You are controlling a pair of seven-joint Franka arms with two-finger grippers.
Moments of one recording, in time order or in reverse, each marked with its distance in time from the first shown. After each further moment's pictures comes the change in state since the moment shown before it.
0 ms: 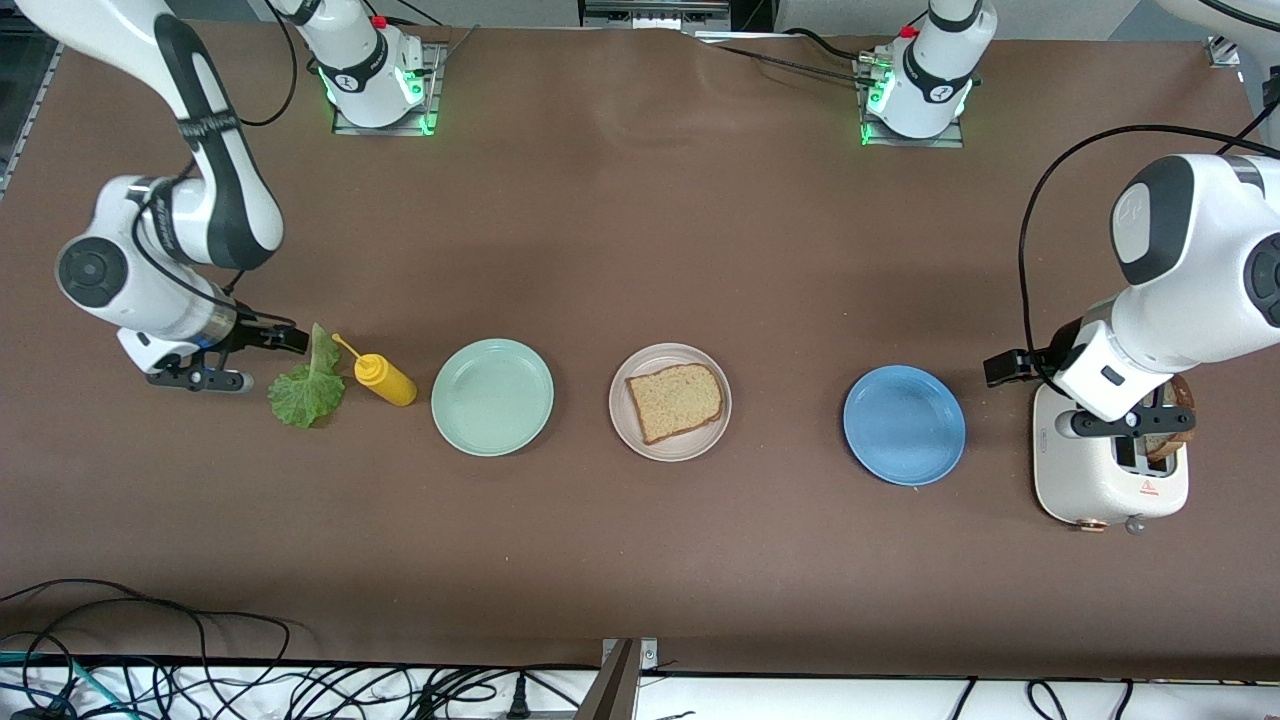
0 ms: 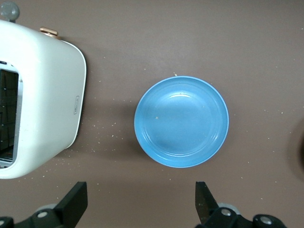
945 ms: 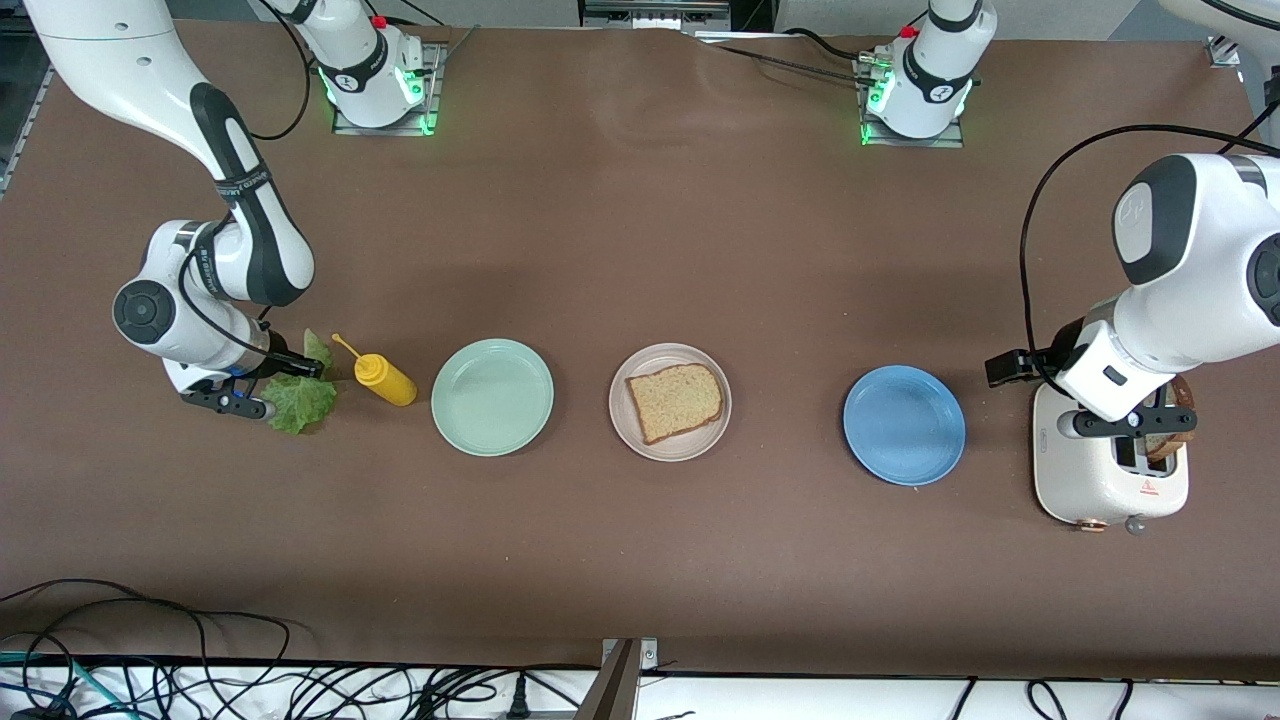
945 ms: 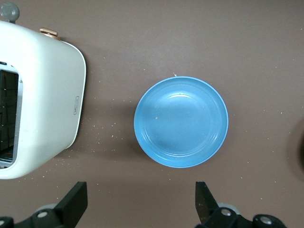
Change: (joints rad) left arm -0.003 0.000 -0.004 0.001 0.000 -0.001 0.000; right arm 0.003 0.124 0.008 0.057 0.055 0.070 0.107
